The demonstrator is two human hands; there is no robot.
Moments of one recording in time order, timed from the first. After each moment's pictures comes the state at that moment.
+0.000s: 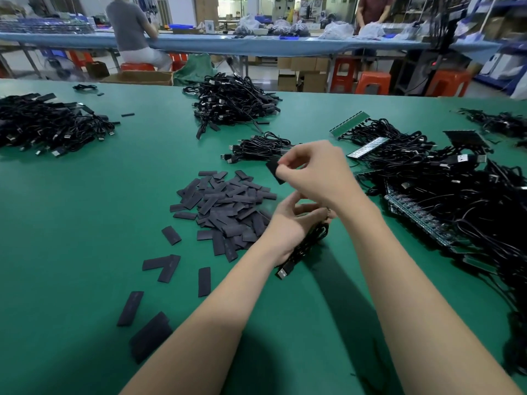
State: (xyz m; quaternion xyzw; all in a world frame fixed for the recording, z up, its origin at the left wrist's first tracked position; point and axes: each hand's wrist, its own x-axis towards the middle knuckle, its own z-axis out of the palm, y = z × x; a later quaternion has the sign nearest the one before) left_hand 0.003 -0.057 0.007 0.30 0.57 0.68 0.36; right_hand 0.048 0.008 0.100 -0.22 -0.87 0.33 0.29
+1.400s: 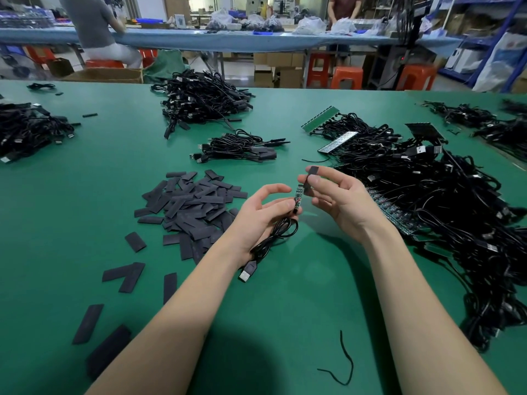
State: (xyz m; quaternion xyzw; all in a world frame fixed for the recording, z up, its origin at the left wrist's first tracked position) left_hand 0.000 -0.061 0.013 0.29 0.44 0.72 0.45; right_hand 0.123 0.067 0.049 -0.19 -0.55 0.76 0.28
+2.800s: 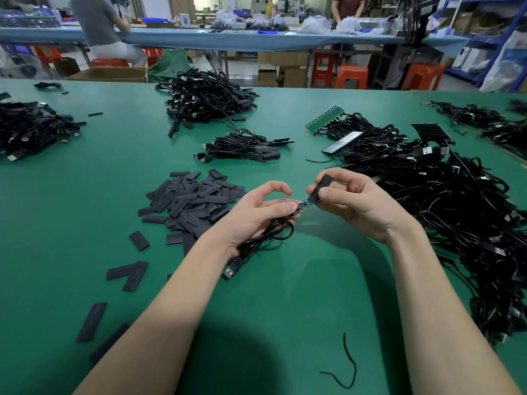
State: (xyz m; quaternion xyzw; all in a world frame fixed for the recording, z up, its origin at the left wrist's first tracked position) left_hand -0.010 -0.078 0.035 0.35 0.46 0.66 0.48; right_hand 0.142 0.072 0.062 -0.09 -0.61 0.77 0.18
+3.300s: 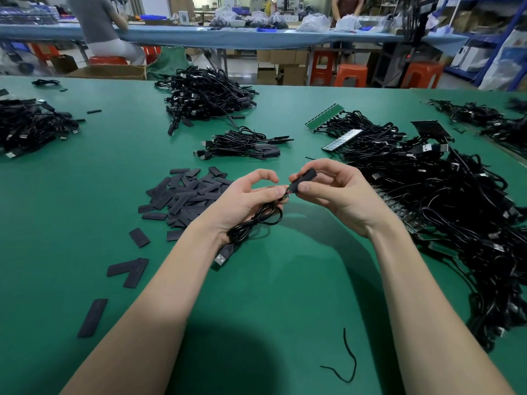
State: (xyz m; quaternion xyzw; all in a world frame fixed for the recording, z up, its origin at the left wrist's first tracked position) left_hand -0.024 -0.082 0.047 0.33 0.48 0.67 0.45; right_hand 0.123 0.058 0.060 -0.06 -0.64 0.73 0.24
